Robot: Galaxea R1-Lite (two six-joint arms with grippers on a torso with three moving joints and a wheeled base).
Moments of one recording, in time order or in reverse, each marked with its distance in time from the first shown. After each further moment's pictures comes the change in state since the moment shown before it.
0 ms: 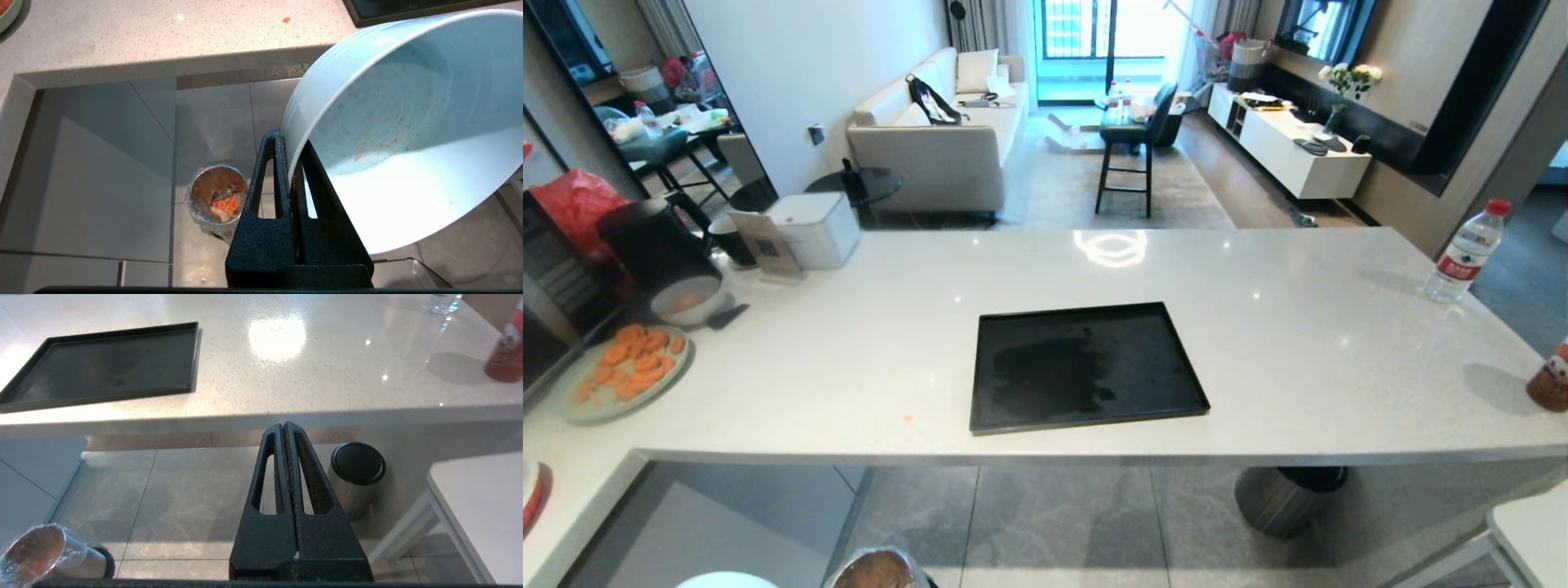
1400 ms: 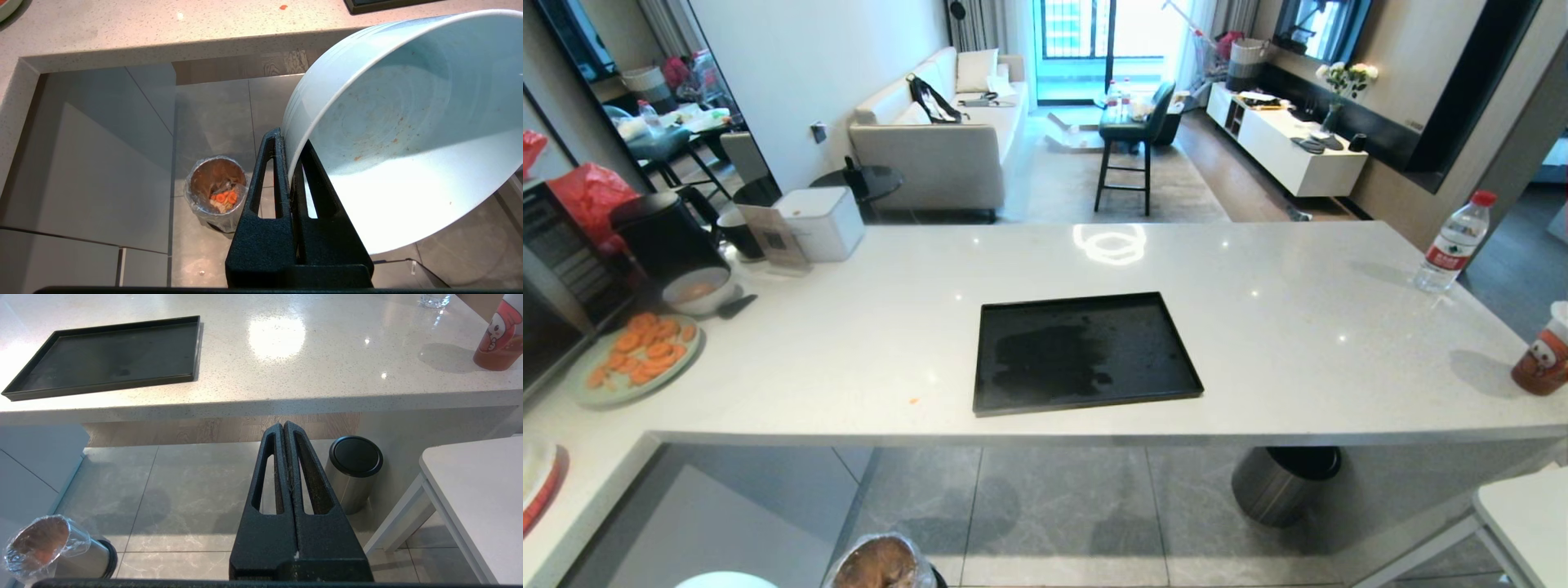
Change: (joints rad) left arm 0.000 0.000 0.000 0.000 0.003 -0.006; right arm 0.000 0.000 0.000 0.000 0.001 0.000
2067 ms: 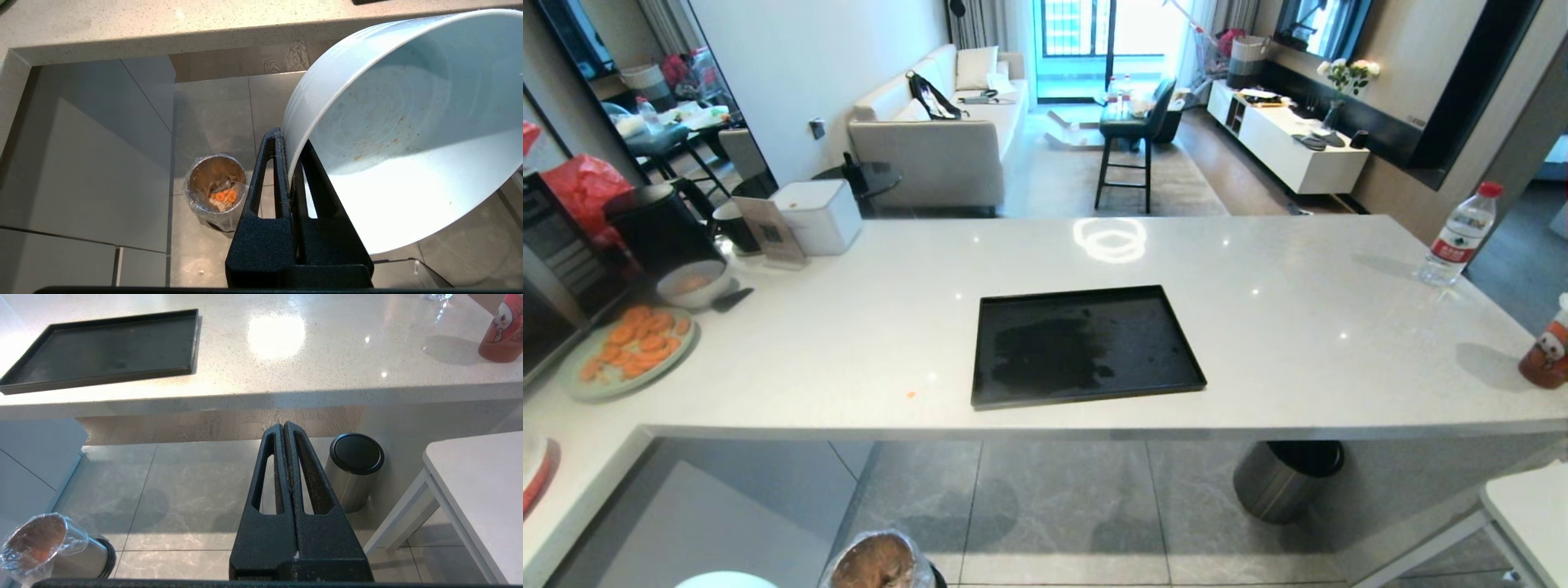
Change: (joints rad) left arm 0.000 0.000 0.000 0.000 0.000 0.000; right arm 0.000 0.000 0.000 -0.001 -0.001 0.000
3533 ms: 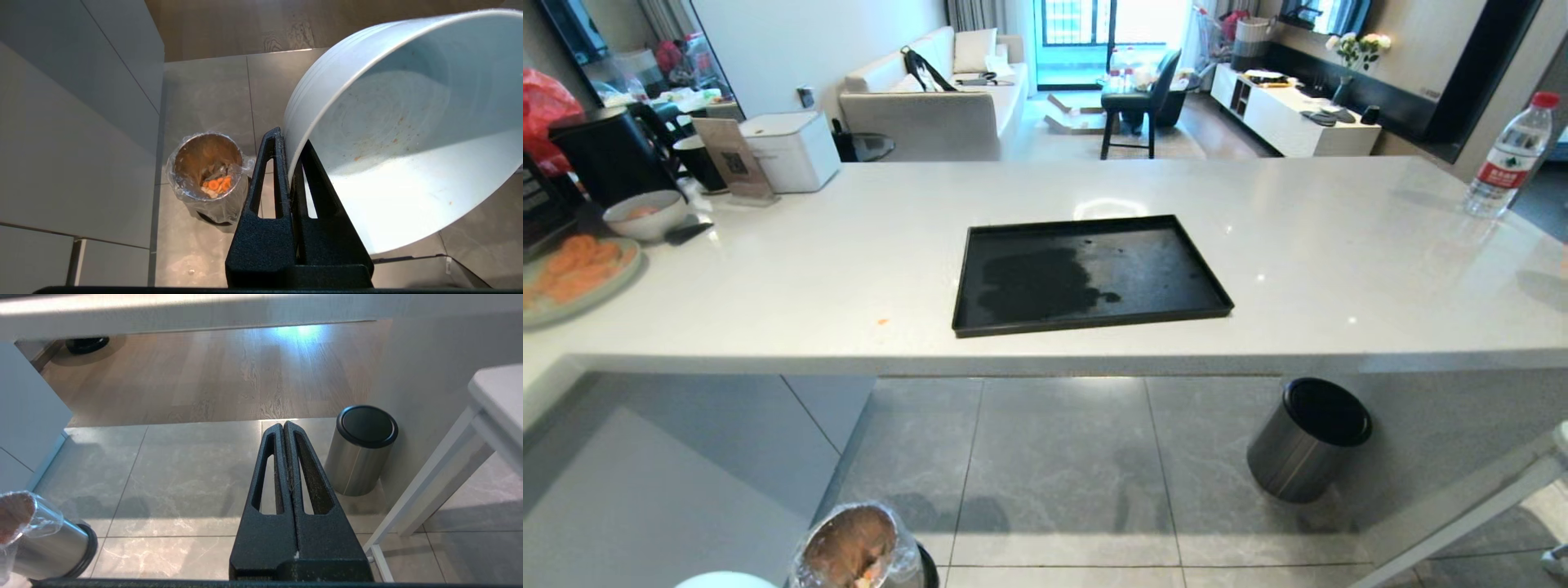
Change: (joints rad) left arm 0.000 0.000 0.000 0.000 0.000 0.000; right arm 0.000 0.000 0.000 0.000 0.001 0.000
